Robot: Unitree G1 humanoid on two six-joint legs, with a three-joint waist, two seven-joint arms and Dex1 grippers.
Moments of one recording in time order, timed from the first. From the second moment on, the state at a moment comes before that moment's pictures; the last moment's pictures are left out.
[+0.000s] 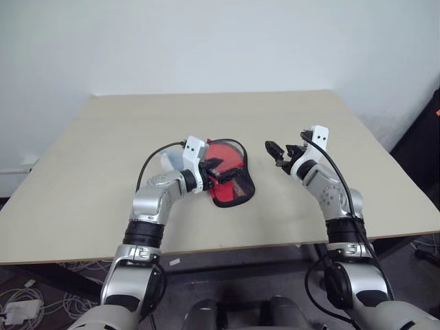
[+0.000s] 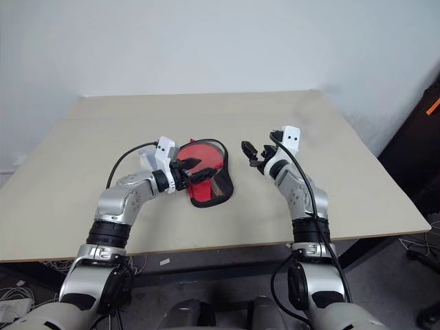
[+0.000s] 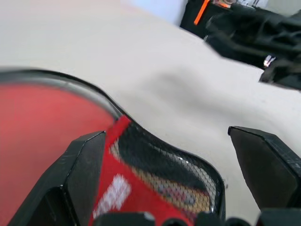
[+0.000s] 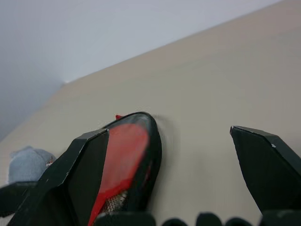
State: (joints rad) left arm -0.63 0.28 0.00 0.30 -0.31 0.57 -0.76; right arm -0.68 -0.08 -0.20 0.34 0.40 0.54 0.30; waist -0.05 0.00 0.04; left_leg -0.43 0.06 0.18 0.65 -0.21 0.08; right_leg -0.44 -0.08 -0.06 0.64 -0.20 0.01
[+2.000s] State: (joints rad) left arm -0.84 0.06 0.52 0.60 -0.51 1.12 -0.12; right arm -0.58 -0.30 -0.05 0.11 0.51 0.79 0.64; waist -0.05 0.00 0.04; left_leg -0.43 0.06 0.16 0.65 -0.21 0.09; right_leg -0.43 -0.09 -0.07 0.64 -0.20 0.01
